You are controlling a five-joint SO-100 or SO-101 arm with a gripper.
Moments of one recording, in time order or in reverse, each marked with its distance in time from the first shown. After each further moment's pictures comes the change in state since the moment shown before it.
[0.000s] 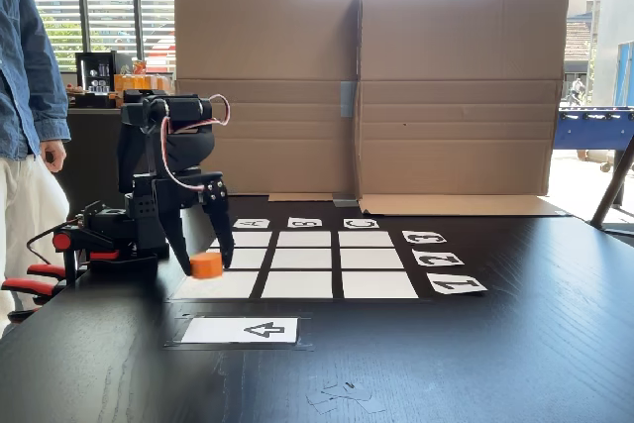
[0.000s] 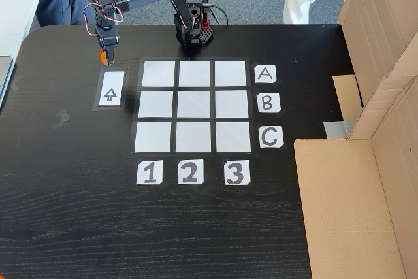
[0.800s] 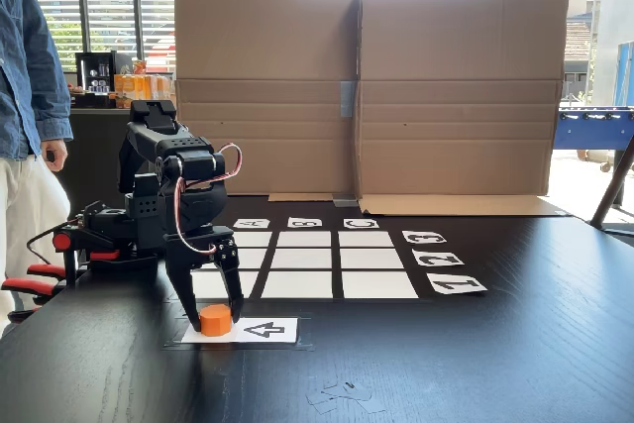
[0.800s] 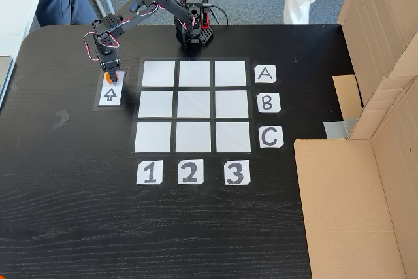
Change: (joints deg) arm -1.7 -23.1 -3.9 -9.6 2.2
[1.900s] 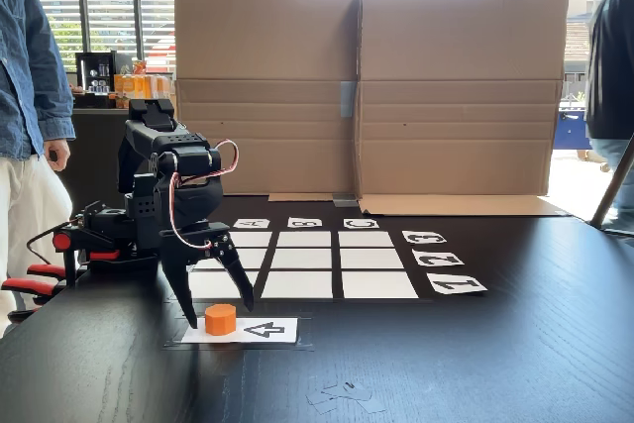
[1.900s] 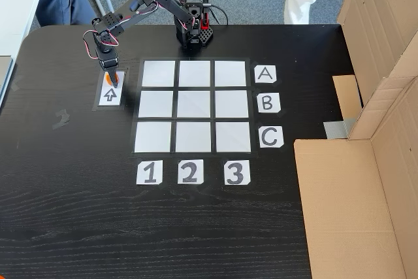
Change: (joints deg) arm 0.4 0.8 0.4 0.0 0.0
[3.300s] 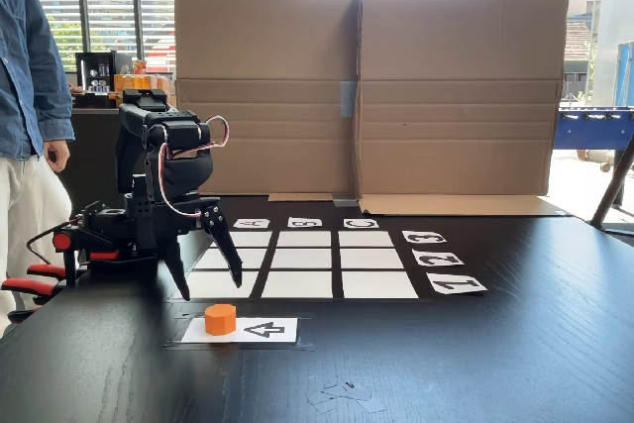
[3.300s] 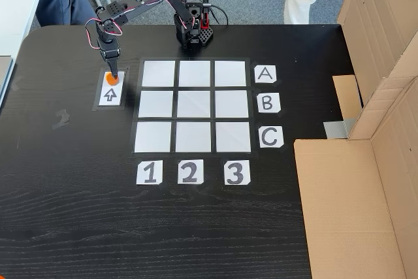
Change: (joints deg) arm 1.2 12.1 8.9 0.0 0.0
